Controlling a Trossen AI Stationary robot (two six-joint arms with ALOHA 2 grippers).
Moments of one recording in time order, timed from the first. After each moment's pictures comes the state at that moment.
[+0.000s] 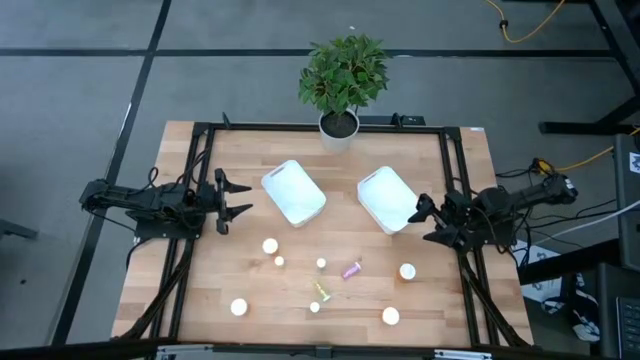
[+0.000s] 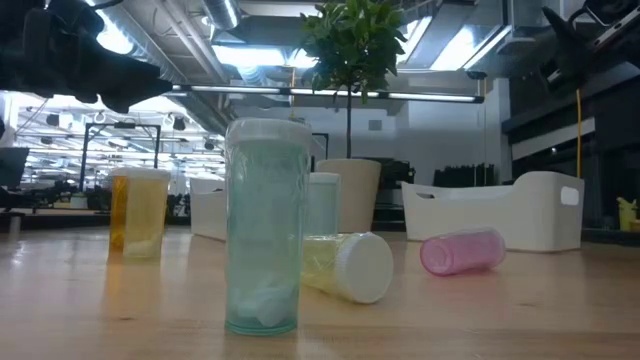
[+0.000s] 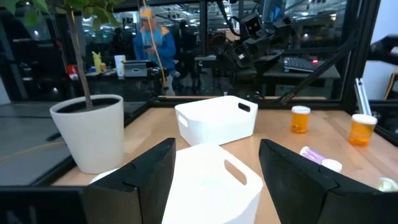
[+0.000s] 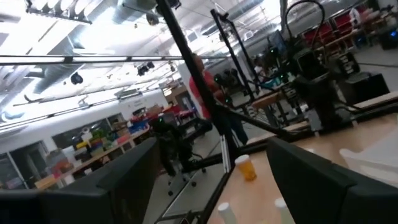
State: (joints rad) left arm -0.14 0.01 0.02 0.02 -0.34 0.03; right arm 0.31 0.17 0.01 0.46 -0.04 0.48
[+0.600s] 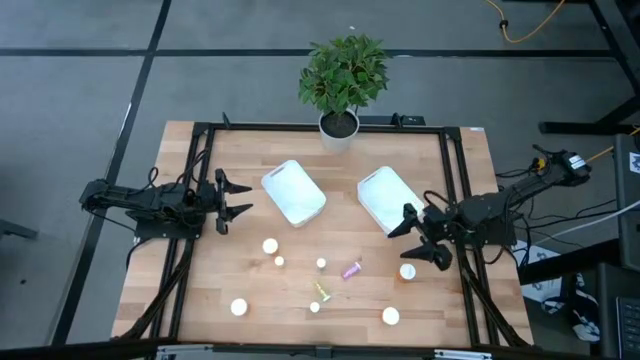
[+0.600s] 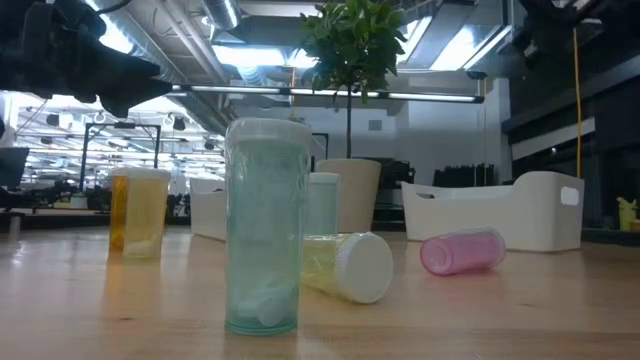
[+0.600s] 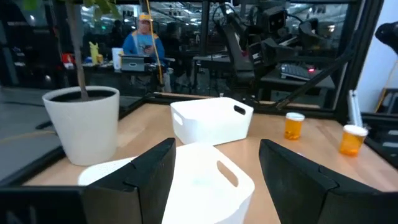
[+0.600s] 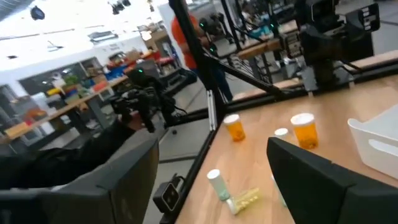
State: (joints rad) left arm -0.14 0.01 0.02 0.02 -0.33 -0.07; right arm 0.44 0.74 0.28 0.49 0.06 0.42
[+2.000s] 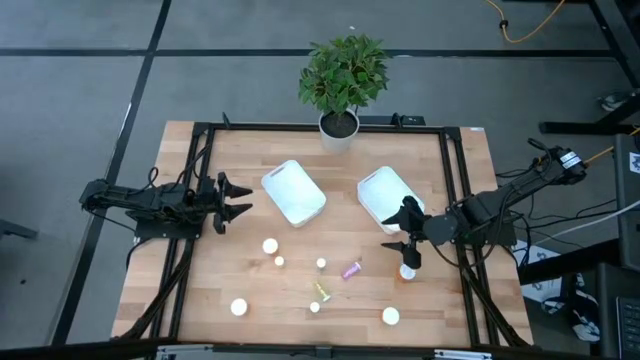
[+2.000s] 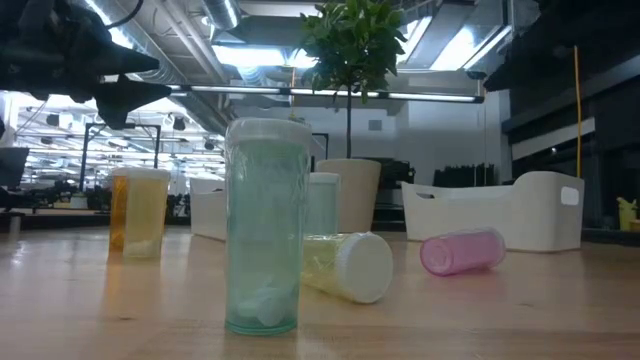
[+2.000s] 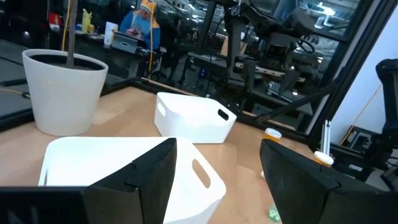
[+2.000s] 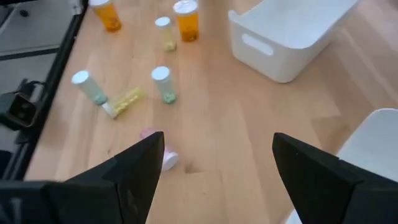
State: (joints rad) left arm -0.14 0.01 0.02 0.02 -0.32 -0.31; right arm 0.48 0.98 0.65 -0.33 0.41 0.44
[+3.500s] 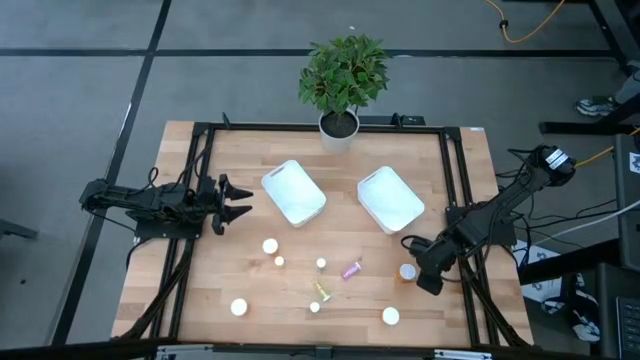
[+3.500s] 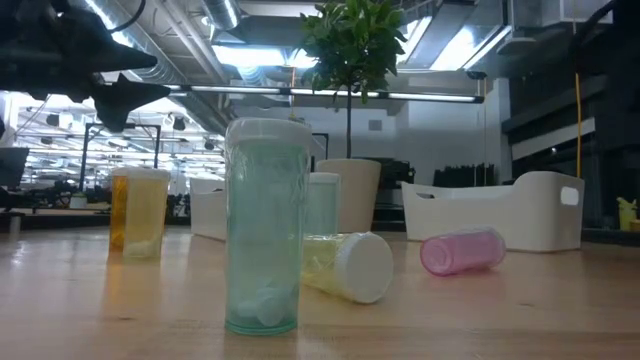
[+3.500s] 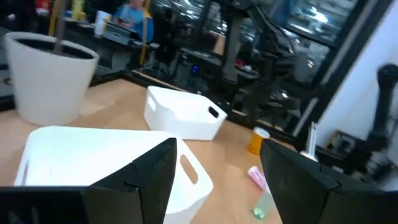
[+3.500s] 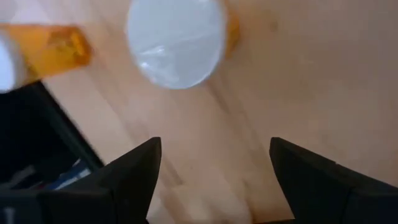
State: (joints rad) left arm -0.14 0.01 0.02 0.01 -0.29 -0.39; right arm 0.66 1.17 0.65 -0.72 -0.20 1.23
